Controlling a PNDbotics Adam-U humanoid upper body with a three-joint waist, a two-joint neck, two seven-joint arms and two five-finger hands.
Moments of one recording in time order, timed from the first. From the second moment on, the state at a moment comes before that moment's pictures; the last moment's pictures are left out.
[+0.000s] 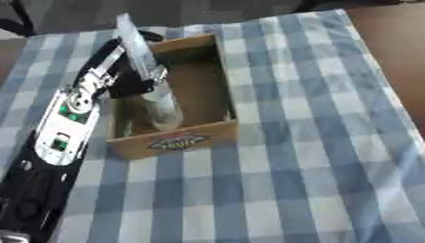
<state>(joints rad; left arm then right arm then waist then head) -0.76 0.23 -0.13 -1.42 -0.41 0.10 -0.31 -0.14 -0.50 -0.16 -1.98 -0.41 0.00 -0.50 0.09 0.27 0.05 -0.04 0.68</state>
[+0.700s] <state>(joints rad) -0.73 0.27 -0.13 -1.47 -0.39 0.10 -0.30 -0.14 -0.50 -0.16 -1.98 -0.40 0.00 -0.50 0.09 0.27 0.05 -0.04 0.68</state>
